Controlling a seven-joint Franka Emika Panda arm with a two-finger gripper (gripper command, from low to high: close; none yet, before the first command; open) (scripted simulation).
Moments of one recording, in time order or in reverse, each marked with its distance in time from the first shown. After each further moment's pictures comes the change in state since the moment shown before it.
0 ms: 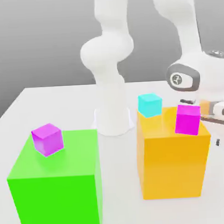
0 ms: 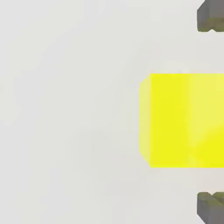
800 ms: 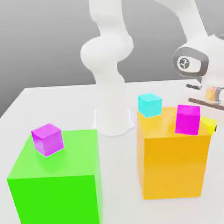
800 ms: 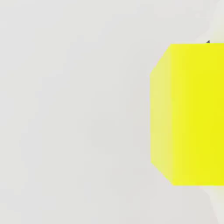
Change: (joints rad) arm 0.030 -0.287 0.010 0.063 0.050 -0.454 0.094
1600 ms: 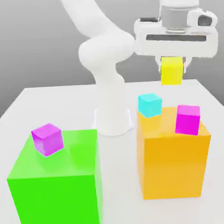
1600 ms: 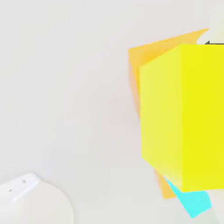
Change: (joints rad) arm -0.163 -0.746 -0.282 0.030 -0.274 -0.707 -0.740
